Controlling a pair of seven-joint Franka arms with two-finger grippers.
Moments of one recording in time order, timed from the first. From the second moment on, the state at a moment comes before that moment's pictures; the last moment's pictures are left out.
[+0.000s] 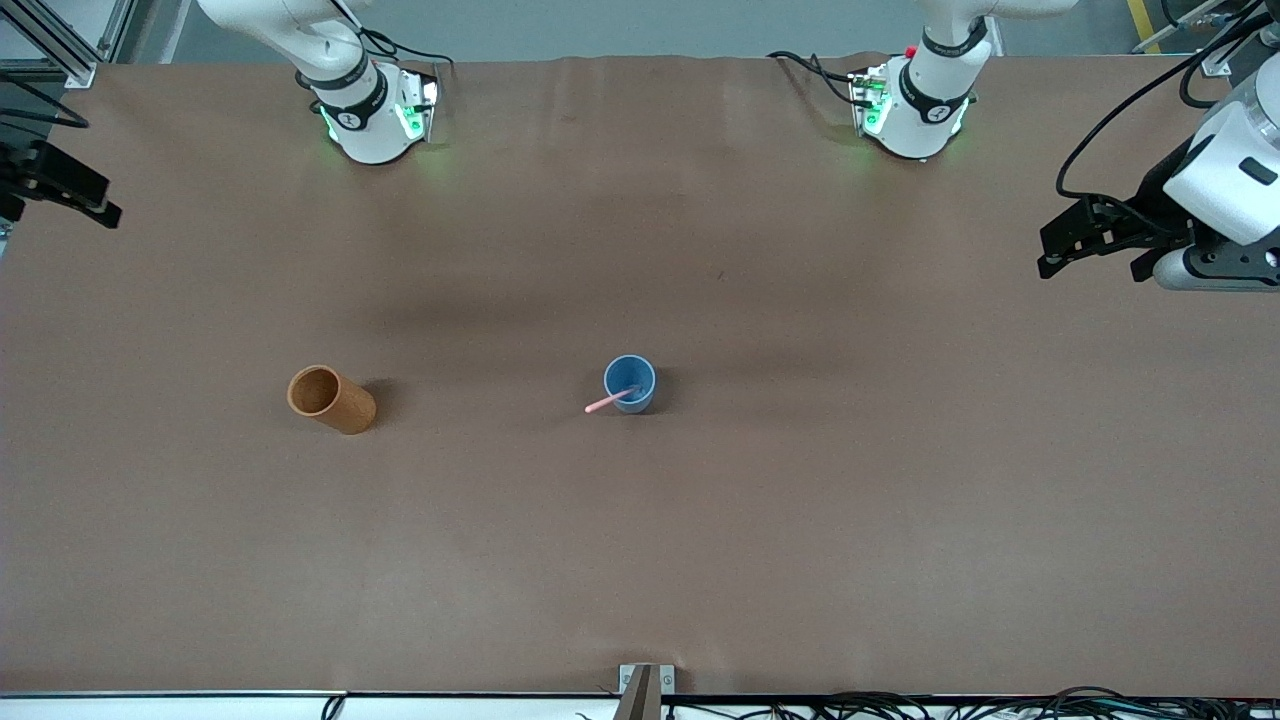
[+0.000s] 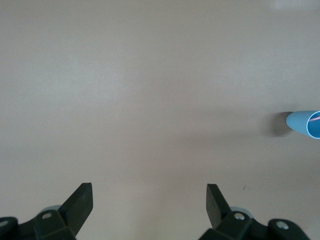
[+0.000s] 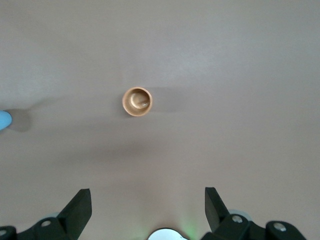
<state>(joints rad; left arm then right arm) -0.14 0.06 -0.01 -1.44 -0.04 1.53 -0.10 0.17 0.01 -0.22 -1.37 0.00 1.32 0.03</state>
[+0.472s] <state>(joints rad) -0.13 0.06 -0.02 -1.44 -0.04 1.53 -0.08 0.09 -0.01 -0.22 -1.43 0.00 1.40 -0.10</state>
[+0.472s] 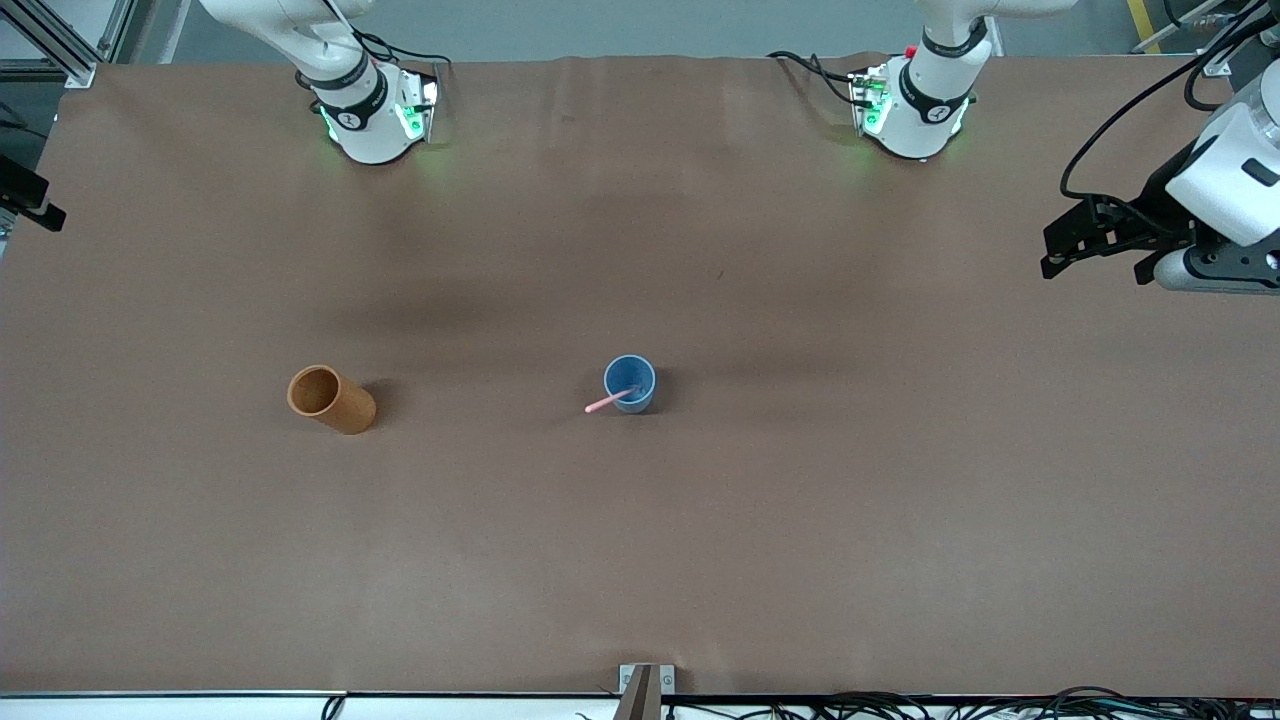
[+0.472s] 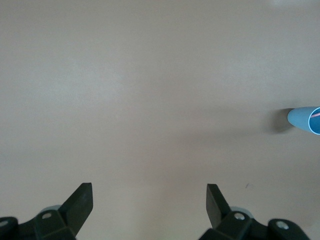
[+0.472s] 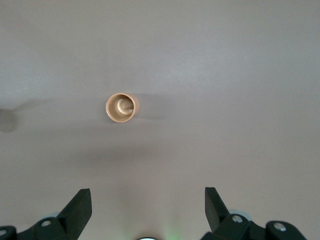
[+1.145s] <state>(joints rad) -0.13 0.06 -0.03 -1.44 -0.04 1.53 -0.07 0.09 -0.05 -0.20 -1.48 0.02 1.42 -0.10</state>
